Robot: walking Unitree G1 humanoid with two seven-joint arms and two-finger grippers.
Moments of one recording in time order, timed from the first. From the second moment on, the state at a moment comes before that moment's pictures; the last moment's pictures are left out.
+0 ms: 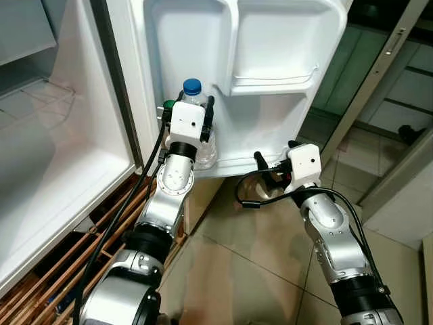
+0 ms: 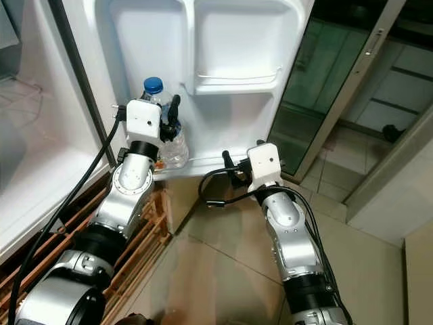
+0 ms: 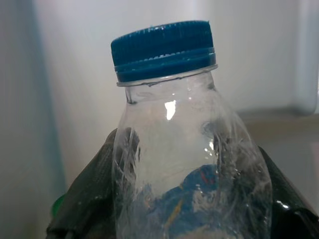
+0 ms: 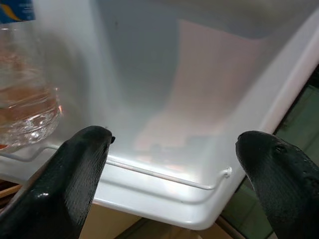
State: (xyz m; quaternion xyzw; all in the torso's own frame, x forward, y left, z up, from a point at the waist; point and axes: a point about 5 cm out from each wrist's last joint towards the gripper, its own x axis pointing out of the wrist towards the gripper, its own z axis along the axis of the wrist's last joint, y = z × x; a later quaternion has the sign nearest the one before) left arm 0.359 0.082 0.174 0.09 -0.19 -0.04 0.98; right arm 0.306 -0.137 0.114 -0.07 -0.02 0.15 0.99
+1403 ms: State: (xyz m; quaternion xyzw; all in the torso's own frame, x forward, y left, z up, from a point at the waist) left arm 0.361 0.053 0.145 0.11 -0.15 -0.04 0.98; right arm 0.299 -0.142 0.112 -0.08 -0.01 0.14 0.99
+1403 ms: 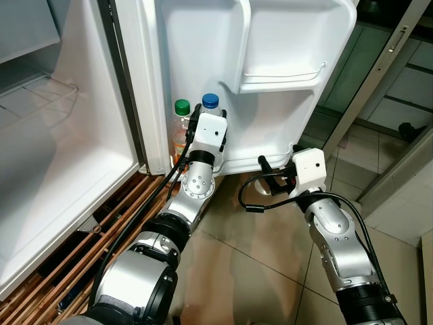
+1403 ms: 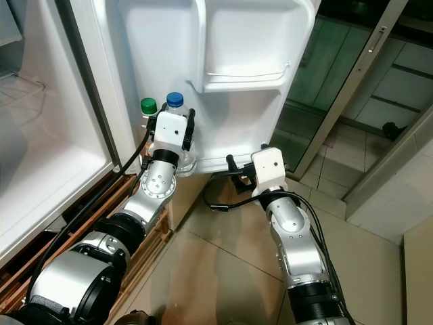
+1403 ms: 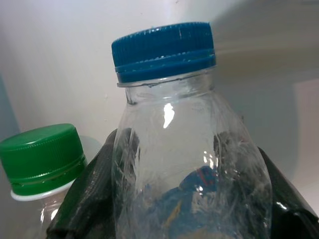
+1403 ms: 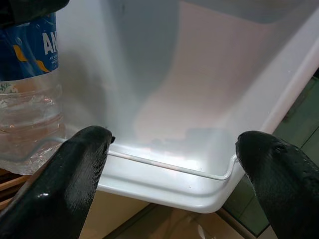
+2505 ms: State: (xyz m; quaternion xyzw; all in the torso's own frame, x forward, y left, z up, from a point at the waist) left arm 0.373 0.040 0.172 0.13 -0.18 -0.09 0.97; right arm 0.283 -0.124 0.134 0.00 0.01 0.31 0.95
